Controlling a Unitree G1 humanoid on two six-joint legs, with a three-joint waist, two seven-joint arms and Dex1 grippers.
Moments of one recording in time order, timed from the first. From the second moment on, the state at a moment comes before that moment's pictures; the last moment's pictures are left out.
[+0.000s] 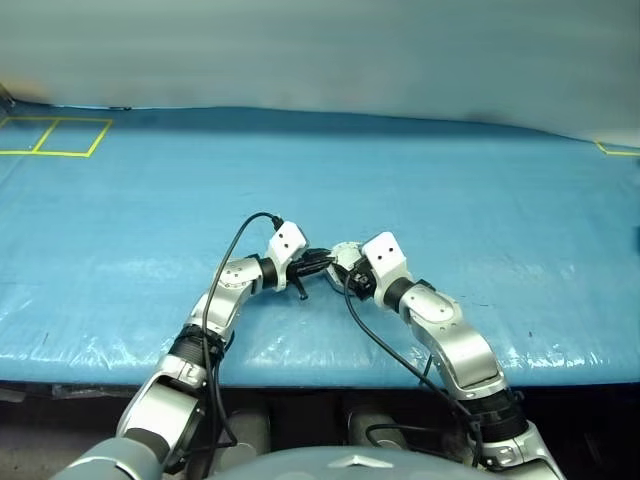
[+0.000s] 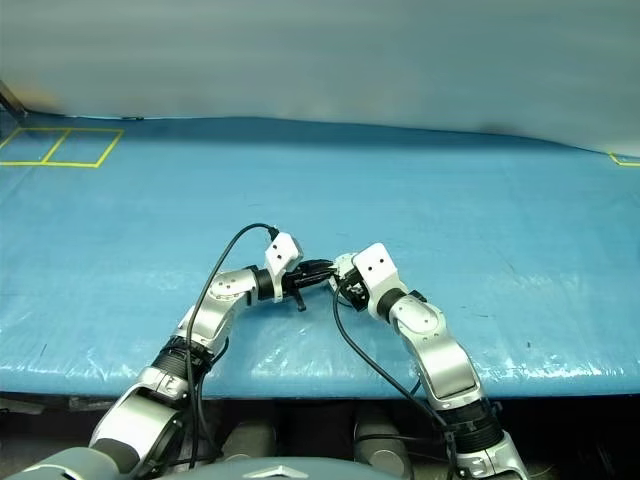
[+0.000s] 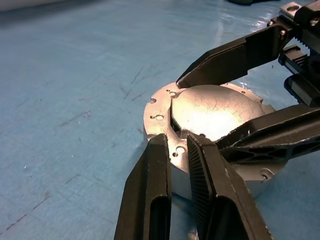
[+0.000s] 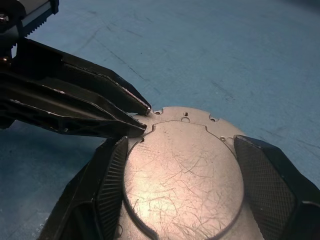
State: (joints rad) left arm -0.48 0.19 -0.26 0.47 -0.11 0.01 -0.84; right arm -0.12 -0.27 0.23 -0.26 0.04 0.57 0.34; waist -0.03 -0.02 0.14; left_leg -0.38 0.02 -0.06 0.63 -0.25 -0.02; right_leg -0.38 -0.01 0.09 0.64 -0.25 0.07
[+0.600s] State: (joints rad) left arm -0.50 0.20 -0.28 0.50 -0.03 -0.05 -0.87; right arm -0.10 -0.27 0.23 -0.28 0.04 0.58 0.33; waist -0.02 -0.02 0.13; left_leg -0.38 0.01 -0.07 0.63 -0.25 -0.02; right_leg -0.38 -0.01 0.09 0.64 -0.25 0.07
